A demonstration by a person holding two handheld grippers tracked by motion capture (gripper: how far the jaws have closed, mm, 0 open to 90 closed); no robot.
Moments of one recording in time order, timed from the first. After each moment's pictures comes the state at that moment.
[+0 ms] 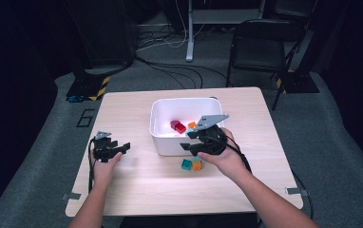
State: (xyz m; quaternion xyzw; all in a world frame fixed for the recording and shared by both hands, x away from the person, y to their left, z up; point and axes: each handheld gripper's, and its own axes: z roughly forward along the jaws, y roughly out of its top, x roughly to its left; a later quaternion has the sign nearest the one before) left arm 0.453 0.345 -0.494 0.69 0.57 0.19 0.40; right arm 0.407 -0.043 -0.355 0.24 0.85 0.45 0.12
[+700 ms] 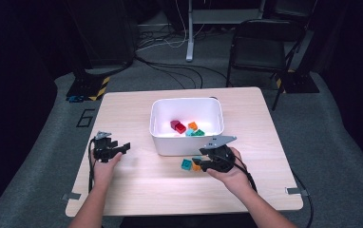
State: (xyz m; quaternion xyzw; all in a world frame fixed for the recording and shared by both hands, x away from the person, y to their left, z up) left arm 0.453 0.345 -0.495 0.69 0.57 0.19 0.40; right arm 0.392 -0.073 -0.428 0.29 0.85 0.42 0.13
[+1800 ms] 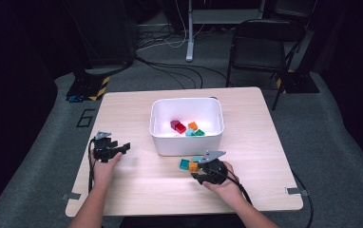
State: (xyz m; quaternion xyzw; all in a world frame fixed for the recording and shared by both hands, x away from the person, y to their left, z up) left arm 0.453 0.345 -0.495 0.69 0.57 0.19 0.40; right arm 0.390 -0.058 -0.503 0.30 0.87 0.38 0.10
